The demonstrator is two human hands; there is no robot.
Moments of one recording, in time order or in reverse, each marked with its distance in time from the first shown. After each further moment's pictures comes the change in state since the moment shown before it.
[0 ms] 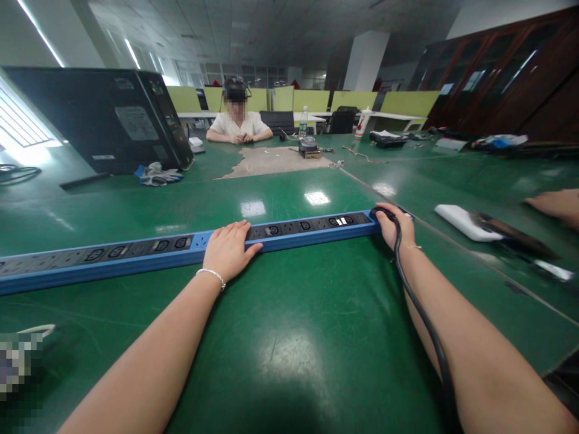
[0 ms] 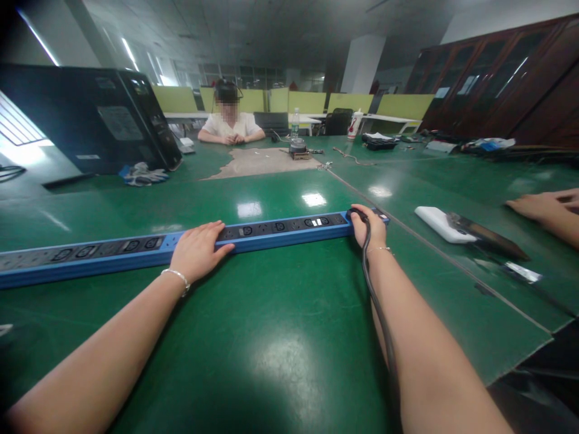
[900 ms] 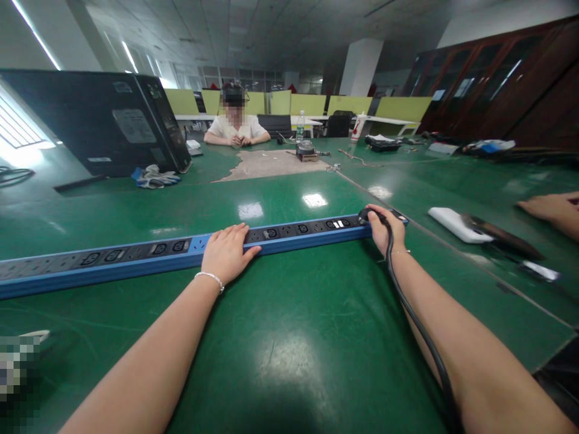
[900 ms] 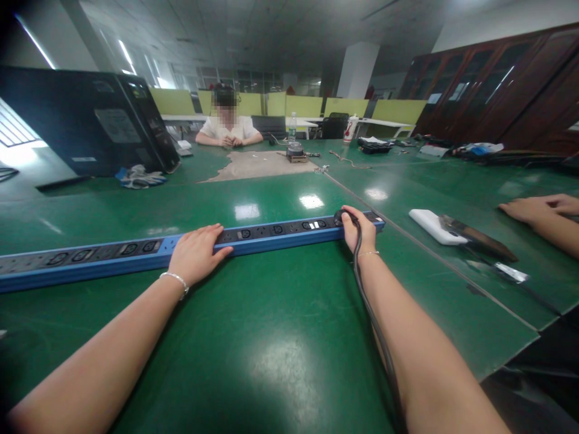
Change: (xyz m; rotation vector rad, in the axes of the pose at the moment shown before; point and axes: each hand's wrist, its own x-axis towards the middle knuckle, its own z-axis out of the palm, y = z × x) left_hand 0.000 -0.001 0.002 0.034 0.025 0.018; right_hand -0.011 -0.027 0.004 0.134 0.071 -0.060
